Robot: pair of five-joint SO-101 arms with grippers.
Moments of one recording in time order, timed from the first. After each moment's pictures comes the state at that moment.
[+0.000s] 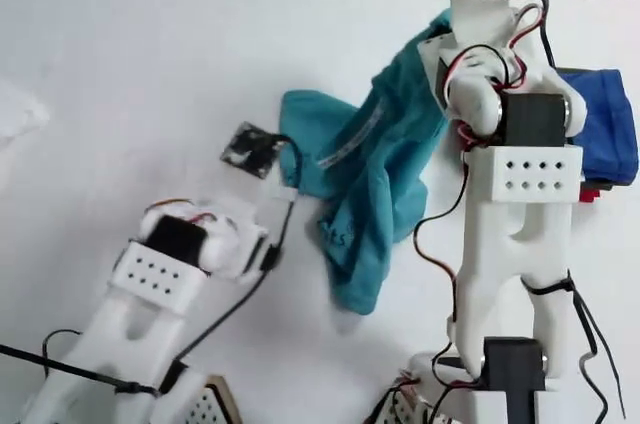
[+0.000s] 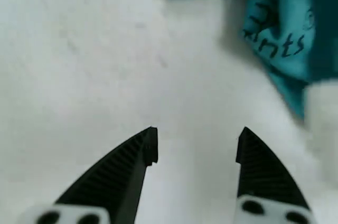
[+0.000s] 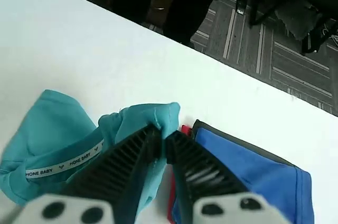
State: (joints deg) left arm 15.1 -43.2 53.9 63.3 -2.2; right arm -4.4 -12.9 -13.7 69.1 24.0
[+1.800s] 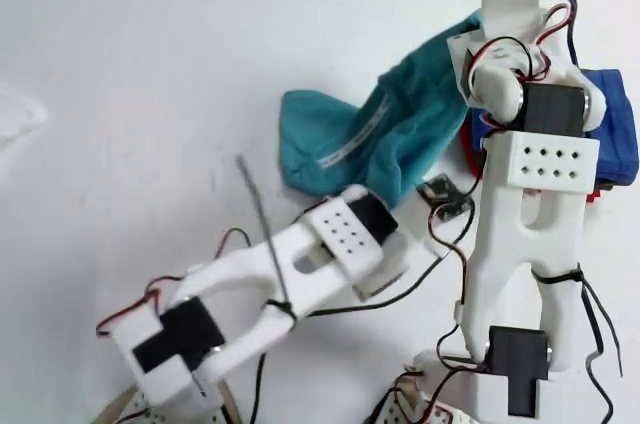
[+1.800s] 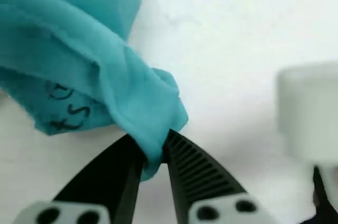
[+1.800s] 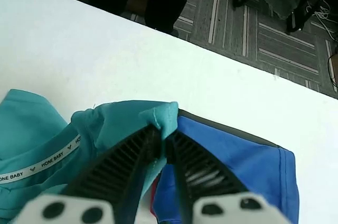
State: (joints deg) left arm 44.9 4.7 14.9 72.6 0.4; right arm 1.3 -10.0 -13.7 67.0 24.0
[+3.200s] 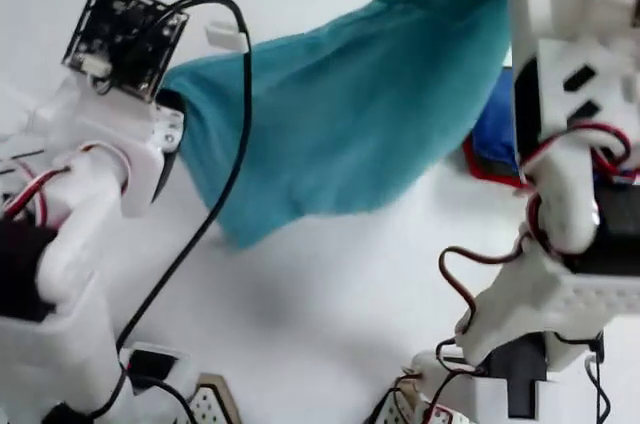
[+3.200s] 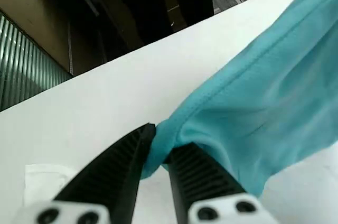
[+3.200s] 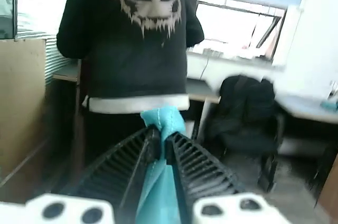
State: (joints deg) left arm 1.2 -33.8 -22.2 96.0 -17.1; right arm -0.9 -10.0 -61.3 73.0 8.4
